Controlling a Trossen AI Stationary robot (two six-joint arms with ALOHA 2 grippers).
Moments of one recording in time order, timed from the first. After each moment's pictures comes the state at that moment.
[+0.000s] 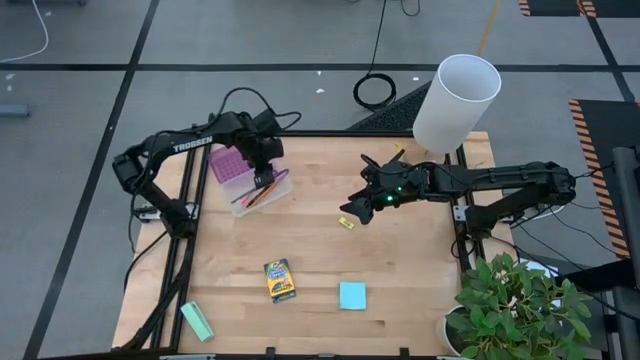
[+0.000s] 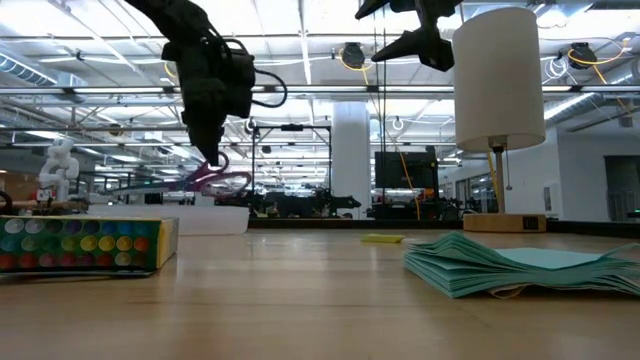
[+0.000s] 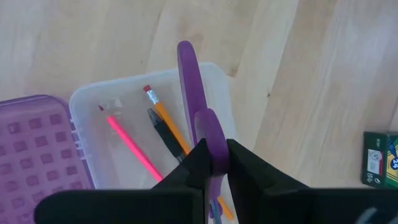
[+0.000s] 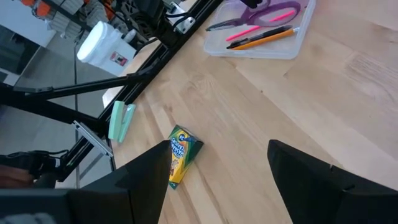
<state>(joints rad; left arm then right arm) 0.64 1.59 1.23 -1.01 0.31 0.29 -0.01 1.29 1.09 -0.37 0.00 0.81</state>
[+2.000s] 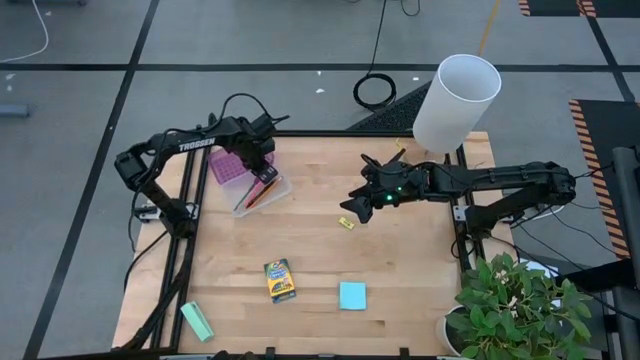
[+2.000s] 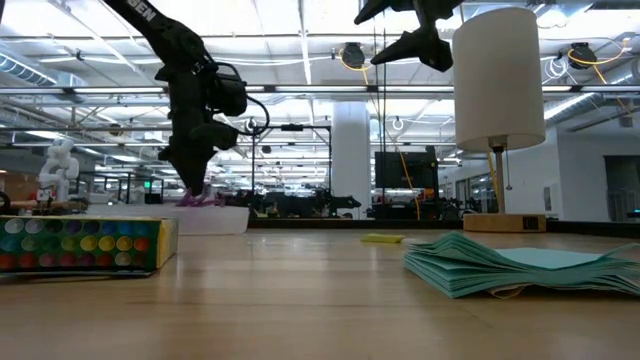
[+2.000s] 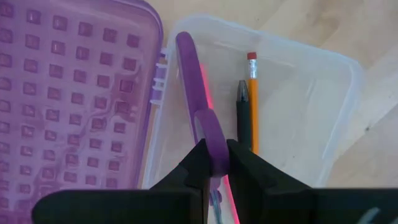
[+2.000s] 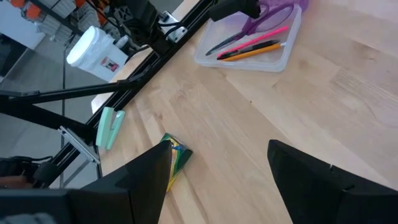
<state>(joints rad) 0.70 1.61 1.10 -0.90 0.11 -0.06 -0.01 1.29 1.09 -0.37 0.06 0.78</state>
